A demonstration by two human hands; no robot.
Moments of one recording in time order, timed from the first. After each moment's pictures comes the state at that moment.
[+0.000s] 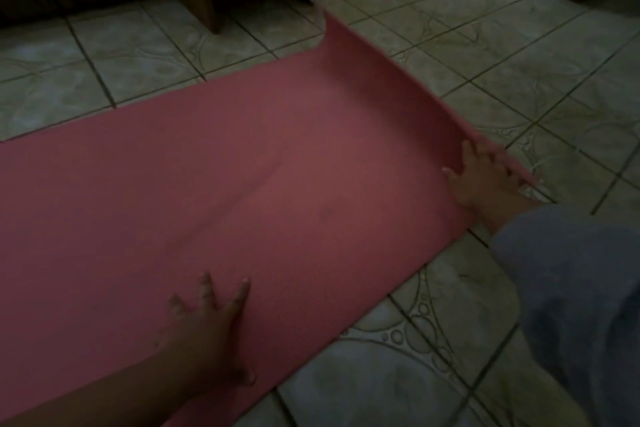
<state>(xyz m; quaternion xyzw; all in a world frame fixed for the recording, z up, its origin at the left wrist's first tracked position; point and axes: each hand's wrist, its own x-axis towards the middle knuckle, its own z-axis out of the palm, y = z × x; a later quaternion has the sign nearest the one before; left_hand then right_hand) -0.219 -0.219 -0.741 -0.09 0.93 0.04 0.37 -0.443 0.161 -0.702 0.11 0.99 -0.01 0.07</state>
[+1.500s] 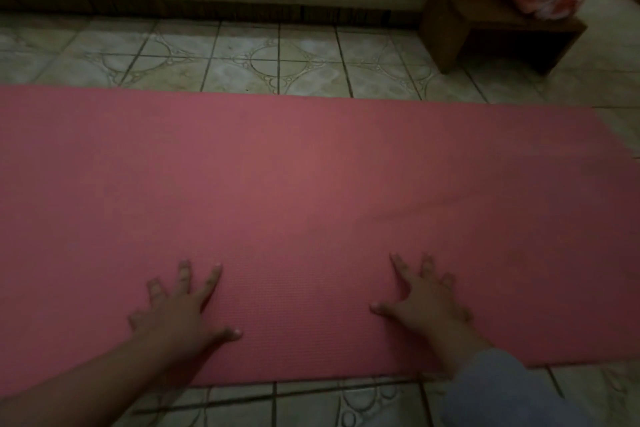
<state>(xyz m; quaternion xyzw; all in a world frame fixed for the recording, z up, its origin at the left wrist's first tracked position) -0.037 -0.432 -0.753 -0.41 0.86 0.15 0.26 -0.280 -0.166 -0.740 -0.15 0.94 -0.02 0.30</state>
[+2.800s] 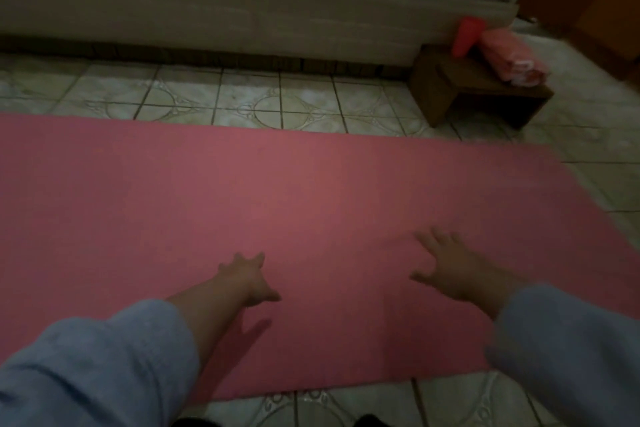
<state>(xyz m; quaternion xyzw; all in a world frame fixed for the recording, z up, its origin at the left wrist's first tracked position) -0.190 -0.511 -0.680 -0.31 0.86 0.19 0.34 -0.383 -0.242 -0.609 -0.28 0.92 0.13 0.24</state>
